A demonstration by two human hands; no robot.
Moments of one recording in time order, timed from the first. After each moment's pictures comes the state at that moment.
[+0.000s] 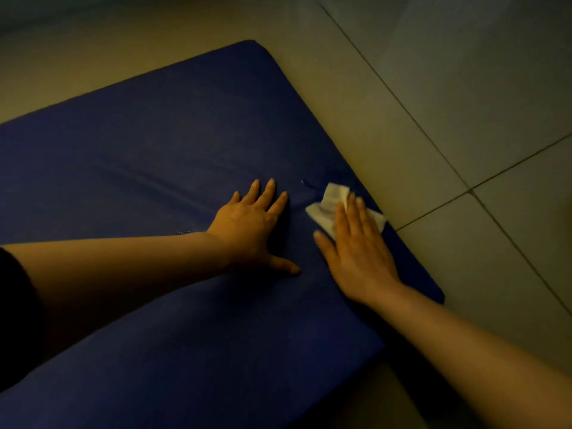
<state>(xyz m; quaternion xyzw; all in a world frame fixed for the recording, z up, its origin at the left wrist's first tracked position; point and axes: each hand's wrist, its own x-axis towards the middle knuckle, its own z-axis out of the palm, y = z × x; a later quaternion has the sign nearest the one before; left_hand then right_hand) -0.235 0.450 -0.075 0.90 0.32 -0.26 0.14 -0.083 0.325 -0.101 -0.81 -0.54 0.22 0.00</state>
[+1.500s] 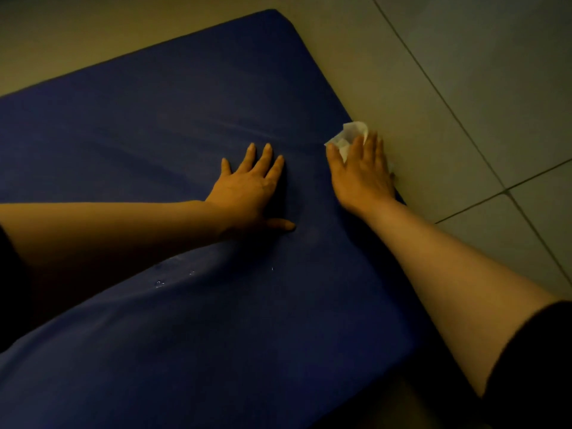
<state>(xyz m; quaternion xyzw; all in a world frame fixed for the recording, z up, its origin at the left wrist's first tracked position) -0.244 0.489 -0.085 0.89 0.38 -0.22 0.16 -0.066 0.434 -0.108 -0.85 -0.45 0.26 0.08</state>
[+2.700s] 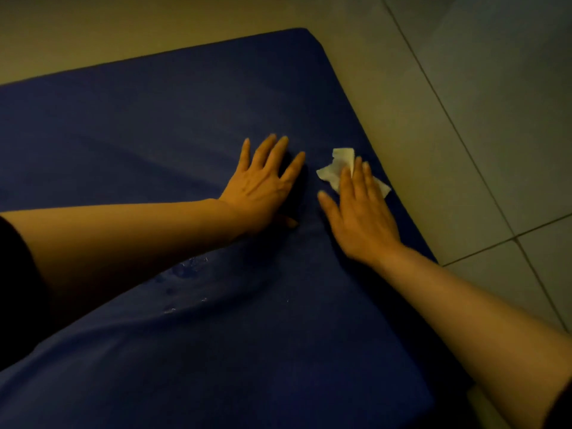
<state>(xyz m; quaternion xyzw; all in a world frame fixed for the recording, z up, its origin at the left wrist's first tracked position) -0.246 0.528 -0.087 0.92 0.36 -0.16 0.08 -0.082 0.438 -0.111 -0.79 -0.58 0.20 0.02</state>
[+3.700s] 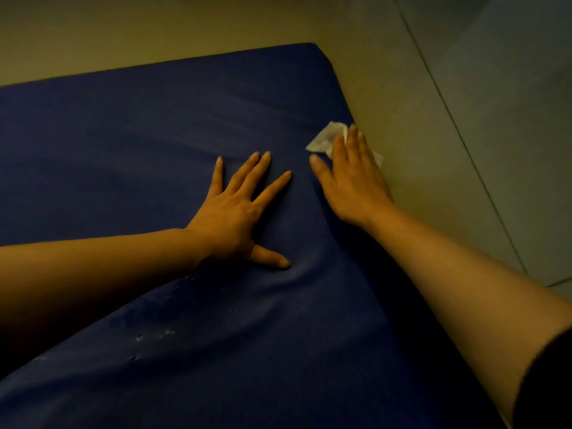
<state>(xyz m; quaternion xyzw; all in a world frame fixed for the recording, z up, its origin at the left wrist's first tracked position) -0.267 0.553 -0.129 0.91 0.38 -0.06 0.15 -0.059 0.544 -0.114 -0.76 -0.61 0.20 0.00</state>
